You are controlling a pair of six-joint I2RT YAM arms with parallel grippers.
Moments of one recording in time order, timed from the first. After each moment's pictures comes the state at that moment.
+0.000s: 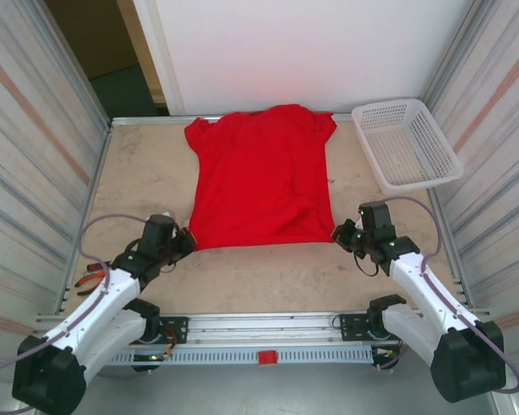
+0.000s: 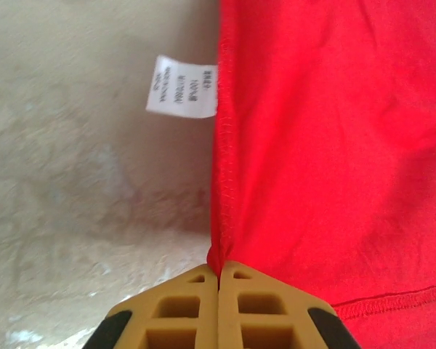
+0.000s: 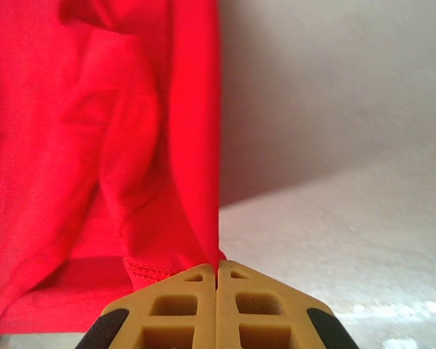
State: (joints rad) left arm -0.38 0.79 0.38 -0.41 0.02 -0.82; right arm 0.25 0.90 0.49 -0.48 -0.22 0.85
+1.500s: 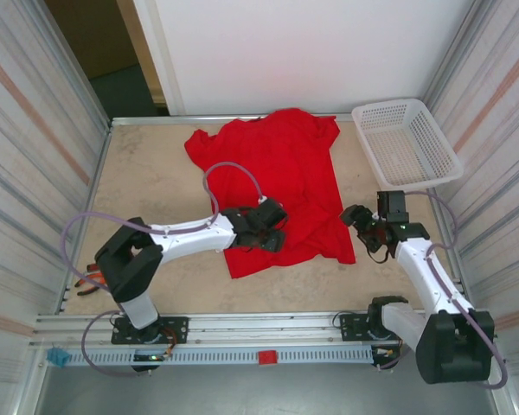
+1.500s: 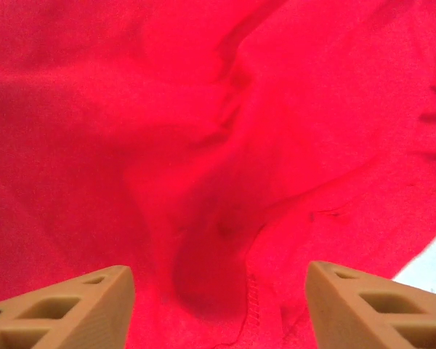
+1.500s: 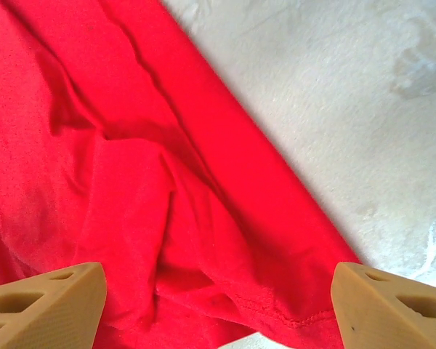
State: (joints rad) left arm -0.98 1.73 1.13 -0.50 -0.17 -0.52; right arm 0.04 1.00 0.62 -0.59 -0.22 0.83
